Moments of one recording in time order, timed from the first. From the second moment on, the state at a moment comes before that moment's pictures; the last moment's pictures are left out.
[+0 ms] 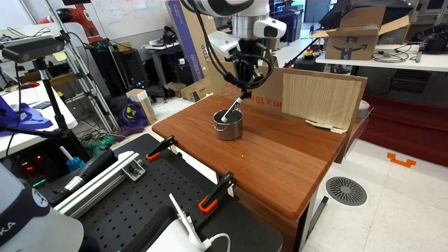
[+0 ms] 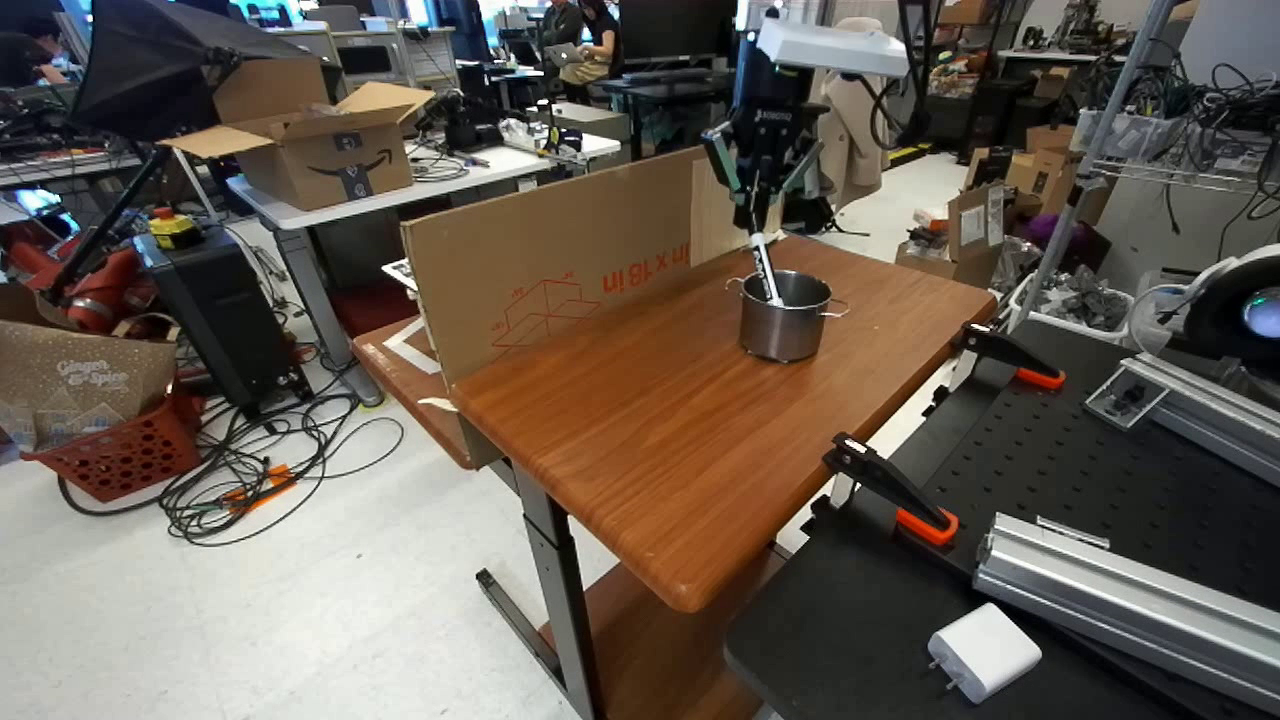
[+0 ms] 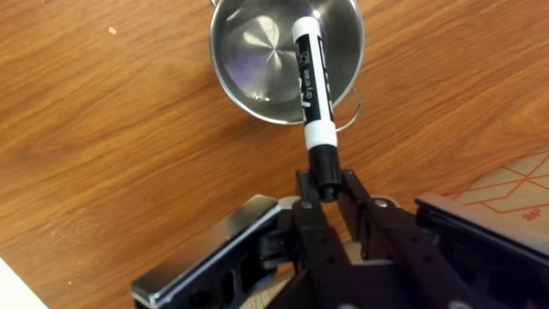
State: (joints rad) arm -0.01 0.33 -0.02 -2.12 0.20 2.45 0.18
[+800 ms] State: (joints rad) arm -0.10 0.16 -0.09 -2.11 0.19 2.37 0.01
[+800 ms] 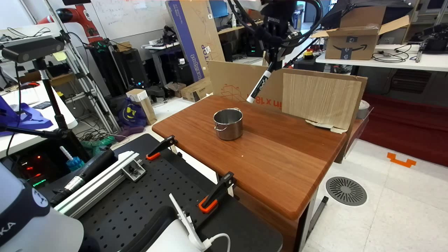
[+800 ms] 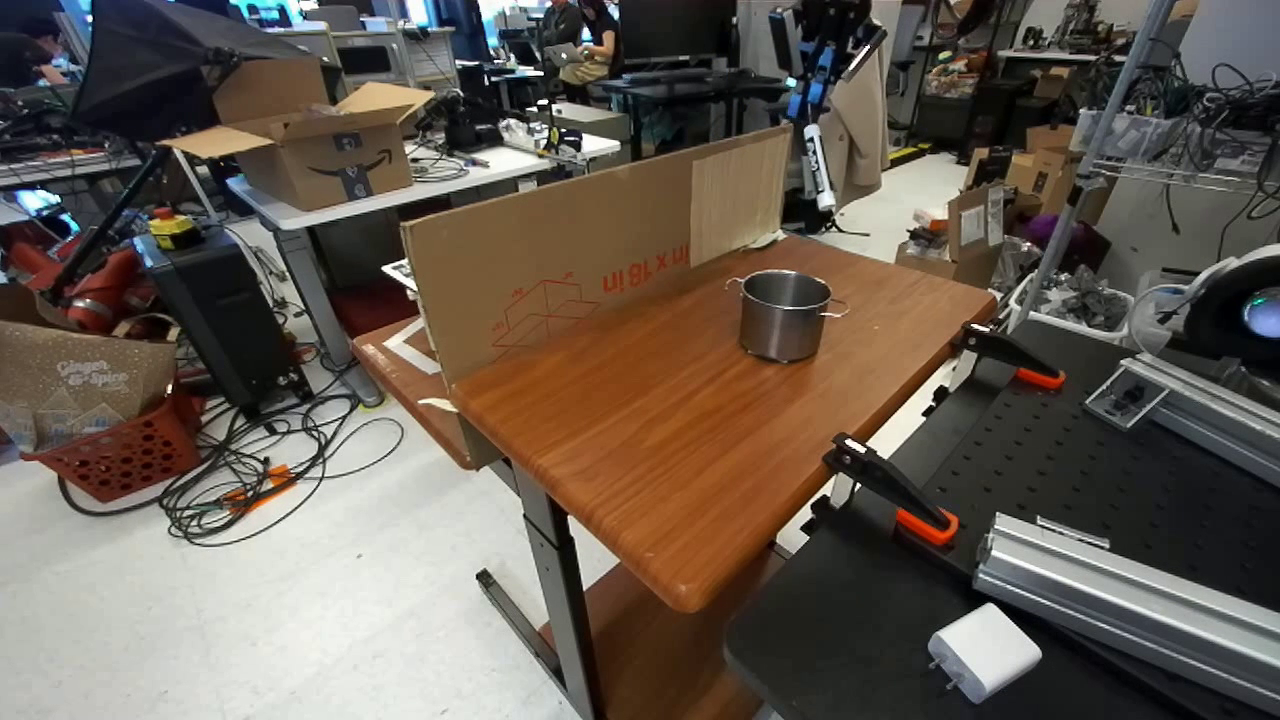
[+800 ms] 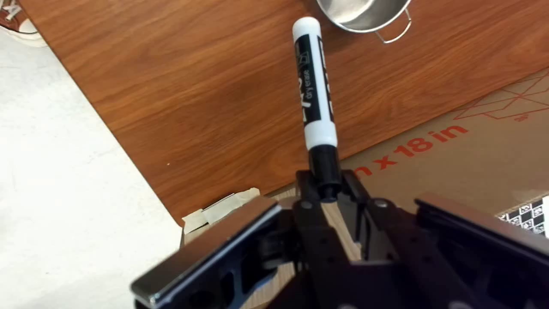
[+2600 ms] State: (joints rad) arm -0.13 0.70 -0.08 -1.82 0.11 2.48 -0.04
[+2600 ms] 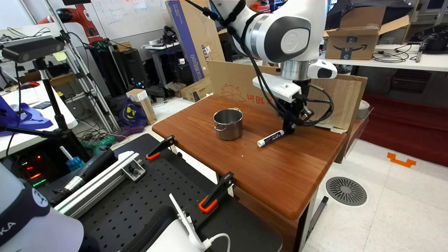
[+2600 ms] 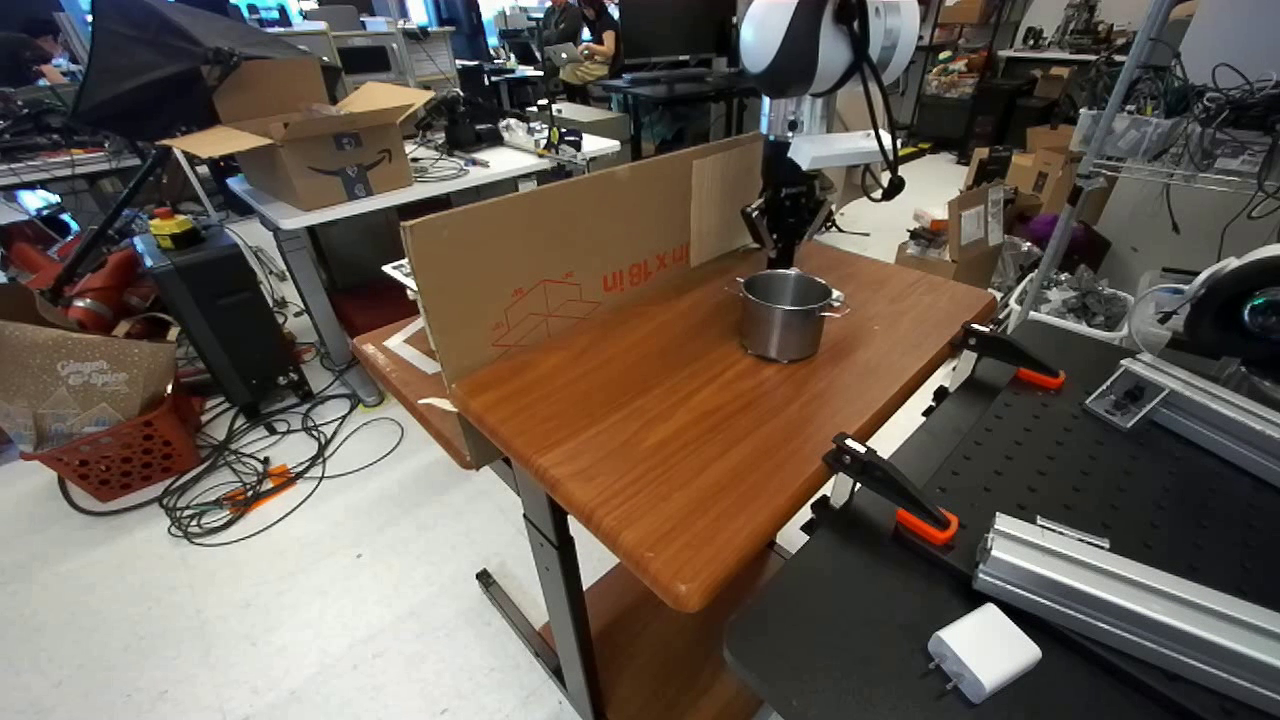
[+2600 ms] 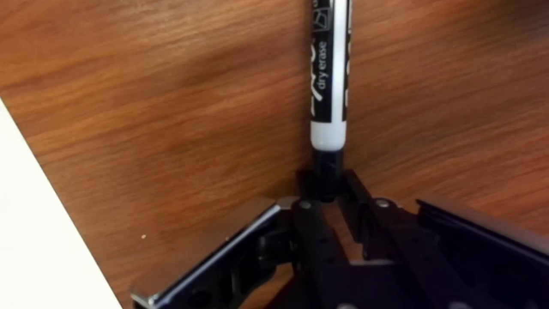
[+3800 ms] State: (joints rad) arm -0.14 0.56 -0.08 -1.88 0.11 2.45 -0.03
